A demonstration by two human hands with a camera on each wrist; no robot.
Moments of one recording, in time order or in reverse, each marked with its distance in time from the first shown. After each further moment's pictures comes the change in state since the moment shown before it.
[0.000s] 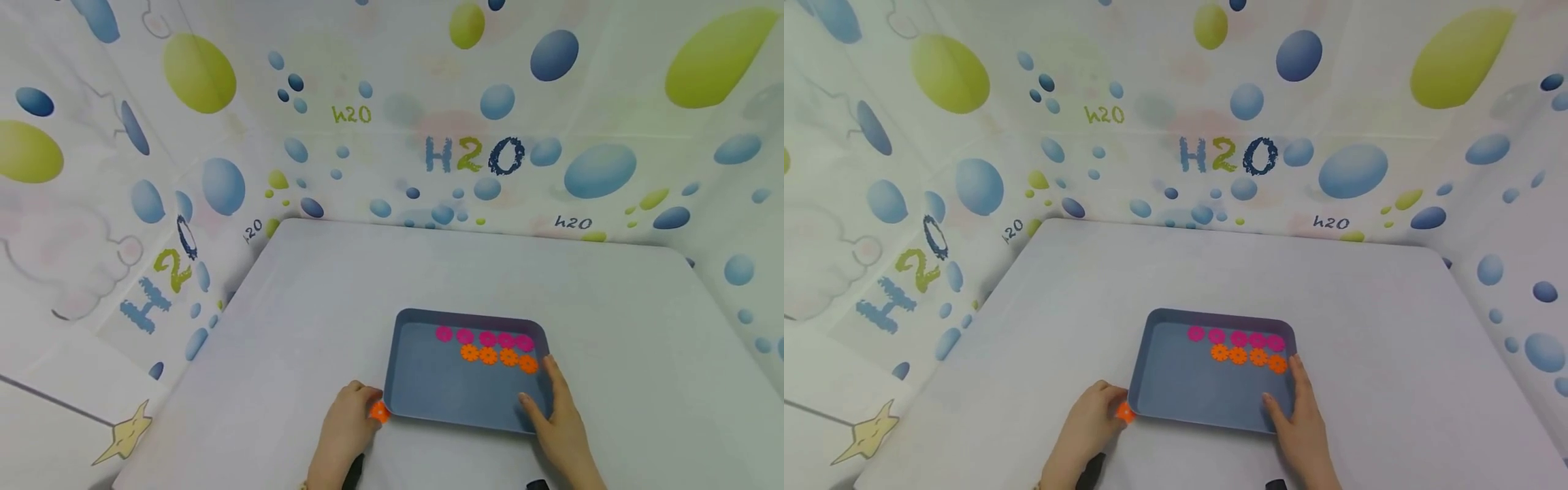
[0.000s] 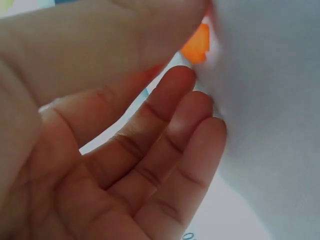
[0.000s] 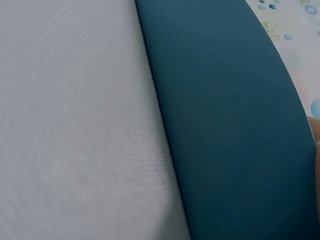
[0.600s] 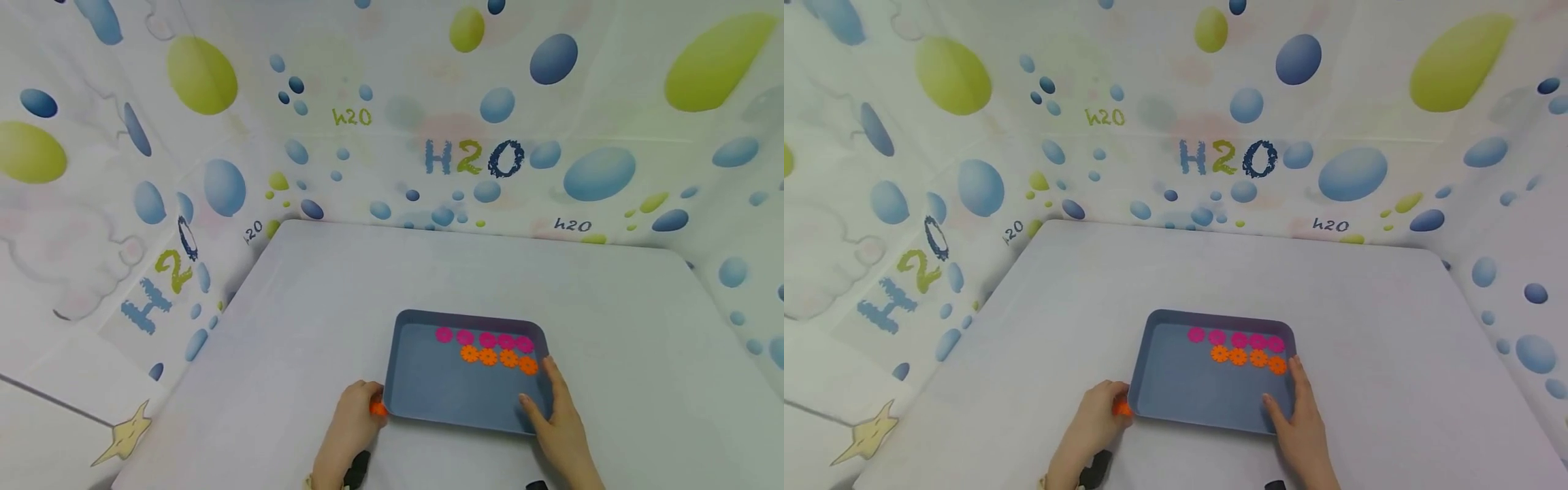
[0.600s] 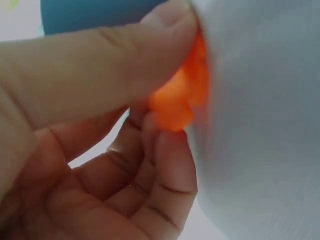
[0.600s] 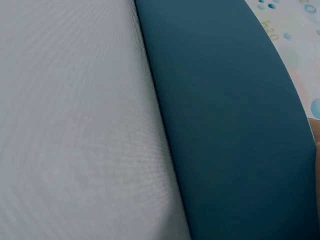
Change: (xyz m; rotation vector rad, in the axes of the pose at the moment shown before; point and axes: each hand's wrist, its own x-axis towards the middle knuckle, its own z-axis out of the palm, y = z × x) left_hand 0.010 -0.002 0.009 -0.098 -0.040 0.046; right_hand 0.002 0.000 -0.002 0.023 0.008 -0.044
